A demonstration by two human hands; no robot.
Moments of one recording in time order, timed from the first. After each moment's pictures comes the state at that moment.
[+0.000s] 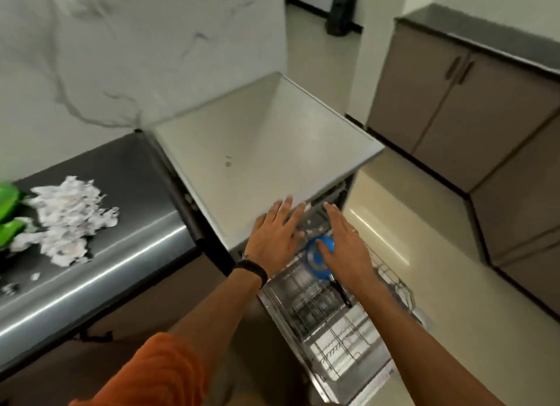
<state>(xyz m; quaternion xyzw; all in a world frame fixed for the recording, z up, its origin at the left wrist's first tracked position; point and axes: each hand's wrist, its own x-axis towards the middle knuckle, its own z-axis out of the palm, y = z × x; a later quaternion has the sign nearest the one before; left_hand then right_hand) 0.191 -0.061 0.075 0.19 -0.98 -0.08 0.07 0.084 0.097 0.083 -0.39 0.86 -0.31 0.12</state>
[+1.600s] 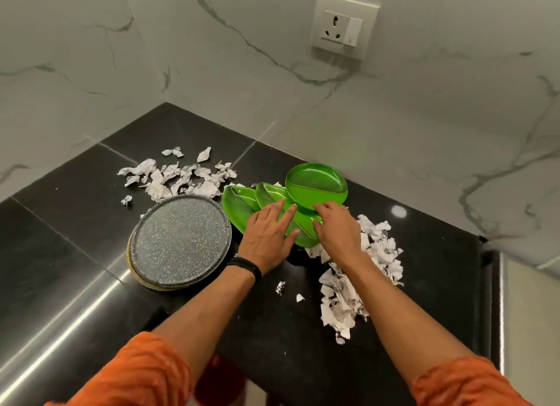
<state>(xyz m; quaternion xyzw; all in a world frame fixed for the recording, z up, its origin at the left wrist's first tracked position) 0.681 -0.466 0.094 0.70 -0.70 0.00 0.13 0.514 -0.548 0.107 -0.83 0.55 -0.07 0.07</state>
